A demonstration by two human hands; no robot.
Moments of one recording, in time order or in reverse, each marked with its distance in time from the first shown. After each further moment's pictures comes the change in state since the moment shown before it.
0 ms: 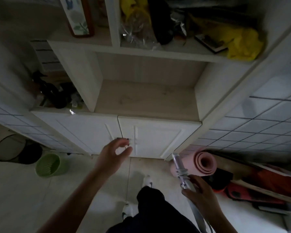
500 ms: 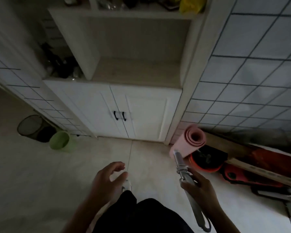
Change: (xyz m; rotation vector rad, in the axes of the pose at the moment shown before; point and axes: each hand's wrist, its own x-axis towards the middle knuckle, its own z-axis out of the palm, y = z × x) left_hand -0.291 0.015 0.122 0.016 0.012 -0.185; right_hand -0.135 0.150 -0.094 0.020 -0.120 -0.035
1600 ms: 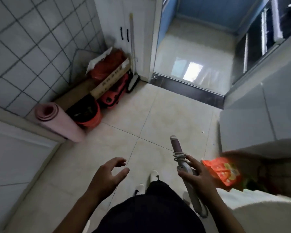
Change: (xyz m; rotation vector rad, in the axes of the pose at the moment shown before) left_hand -0.290 0.020 0.215 0.466 -1.164 0.663; right_hand -0.548 0.233 0.093 0.620 1.114 0.393
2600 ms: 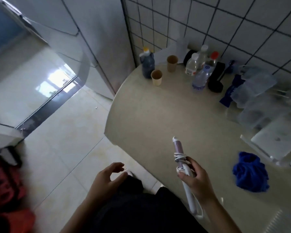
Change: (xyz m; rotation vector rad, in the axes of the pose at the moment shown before) left_hand -0.273 0.126 0.385 0.586 -0.861 0.542; right_hand -0.523 0.354 -0.105 0.640 1.016 0.335
